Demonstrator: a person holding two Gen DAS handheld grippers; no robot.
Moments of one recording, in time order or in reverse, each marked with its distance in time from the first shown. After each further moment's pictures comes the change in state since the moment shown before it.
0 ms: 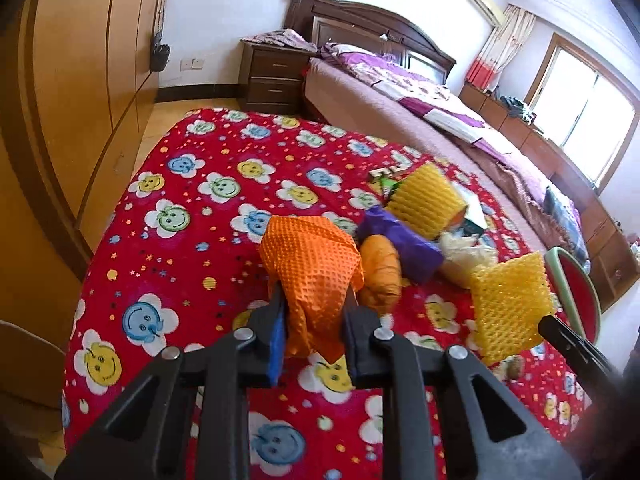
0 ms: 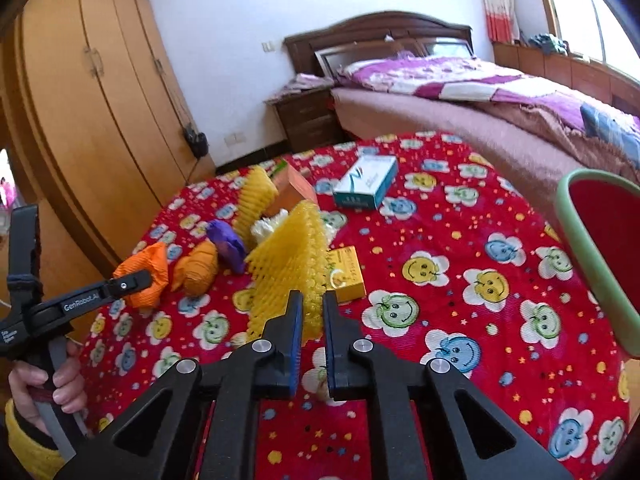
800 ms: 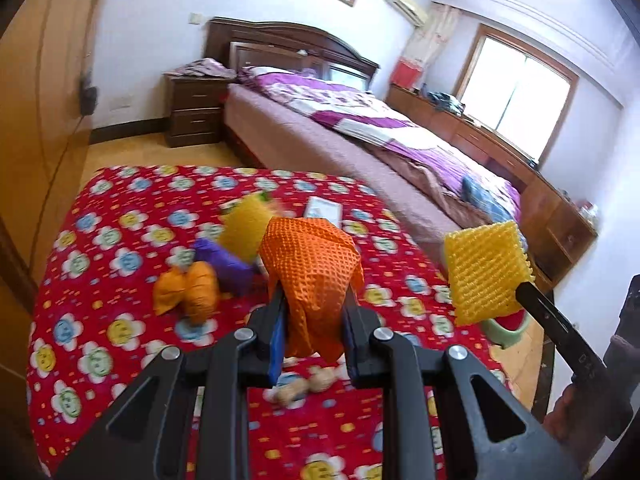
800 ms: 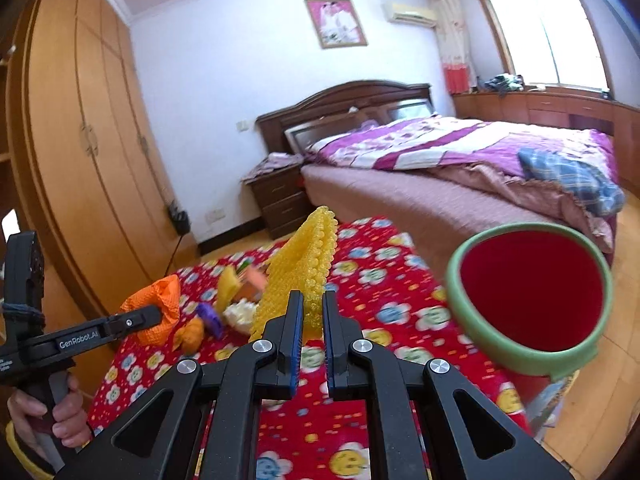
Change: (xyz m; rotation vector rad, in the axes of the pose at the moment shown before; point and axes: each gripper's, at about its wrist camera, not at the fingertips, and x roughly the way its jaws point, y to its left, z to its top) left arm -0.058 -0.128 -0.001 0.161 -0.056 -0.212; right arm -0.119 -0.056 0.013 0.088 -0.275 -0.108
